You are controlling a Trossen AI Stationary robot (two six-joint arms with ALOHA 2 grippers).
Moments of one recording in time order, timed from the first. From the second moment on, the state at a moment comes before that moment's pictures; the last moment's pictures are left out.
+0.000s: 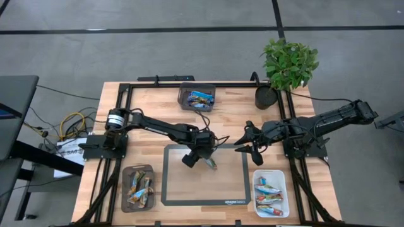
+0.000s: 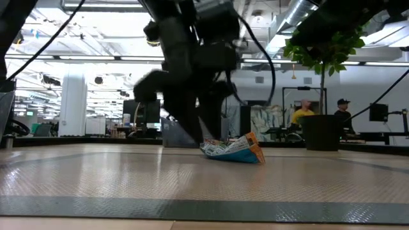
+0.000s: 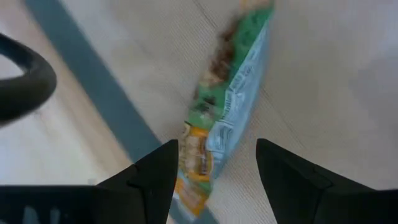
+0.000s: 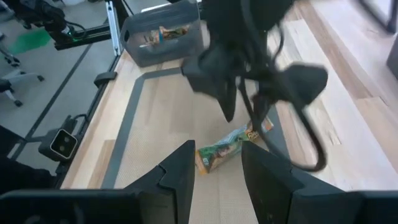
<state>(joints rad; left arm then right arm) -0.06 2.00 1.39 -0.53 0.08 0.59 0.21 0.97 0.62 -0.16 0.00 0.24</state>
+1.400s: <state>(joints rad) -0.04 1.78 1.62 -1.25 0.20 -0.19 0.18 0.97 0.62 -0.16 0.00 0.10</state>
